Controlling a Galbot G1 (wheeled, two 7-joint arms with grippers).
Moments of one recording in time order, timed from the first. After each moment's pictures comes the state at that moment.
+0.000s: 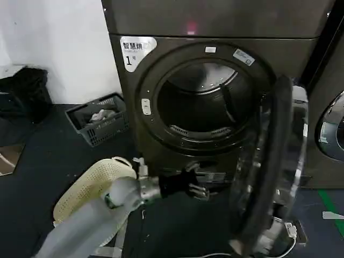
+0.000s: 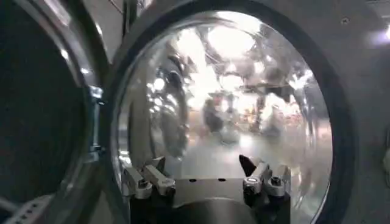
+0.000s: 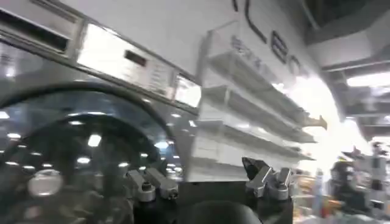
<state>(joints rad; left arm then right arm) 0.59 -1.04 0.33 -1.74 -0.77 0.01 0.65 -1.45 1.09 1.94 1.86 0.43 -0.23 -0.19</state>
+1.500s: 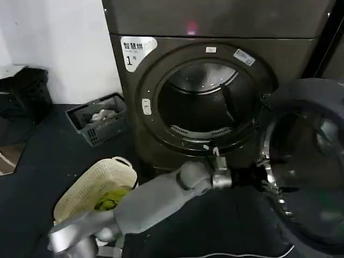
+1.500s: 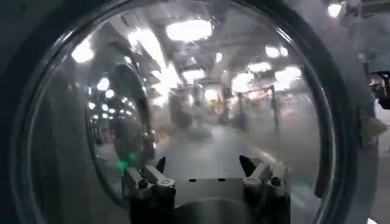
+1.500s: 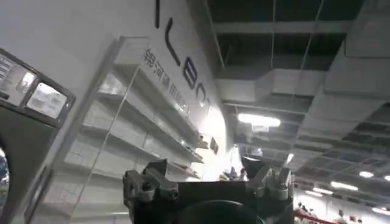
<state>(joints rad) 0.26 -1.48 0.63 -1.35 -0.67 -0.08 0.53 -1.65 1.06 2.31 1.85 0.40 -0.28 -0.13</state>
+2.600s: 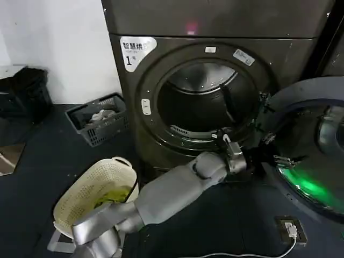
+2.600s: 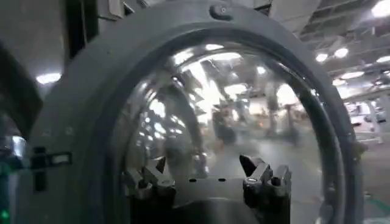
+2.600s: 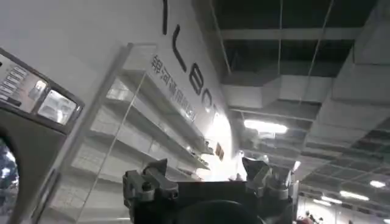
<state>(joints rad) 0.22 -1.61 0.59 -1.19 -0.60 -0.18 0.35 -1.65 1.06 2.30 1.86 0.40 -0.27 -0.15</state>
